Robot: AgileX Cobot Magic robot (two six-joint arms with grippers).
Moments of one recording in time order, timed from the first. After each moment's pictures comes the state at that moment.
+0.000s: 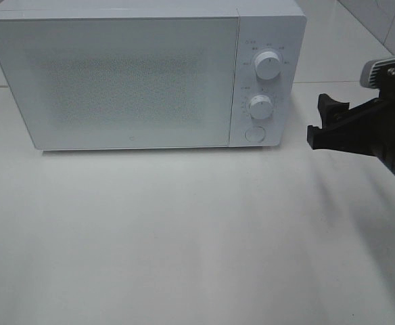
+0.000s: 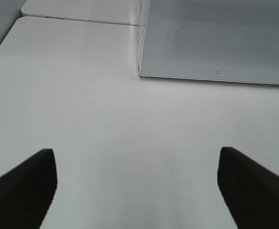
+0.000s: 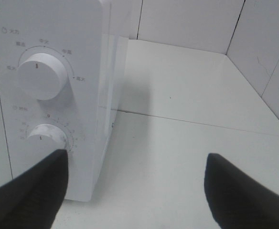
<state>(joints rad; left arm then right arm) 0.01 0.00 -0.52 -0.10 1.07 0.01 0.55 1.52 -0.31 0.57 -1.10 -0.40</state>
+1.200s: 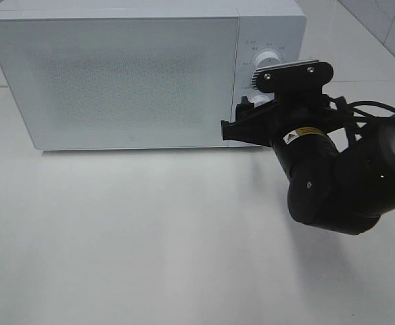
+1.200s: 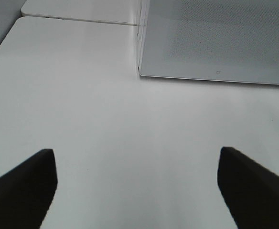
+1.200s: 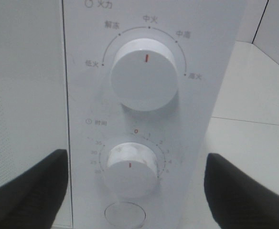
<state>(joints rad) 0.01 0.00 -0.52 -0.10 1.07 0.01 0.71 1.93 -0.68 0.75 -1.15 -0.39</state>
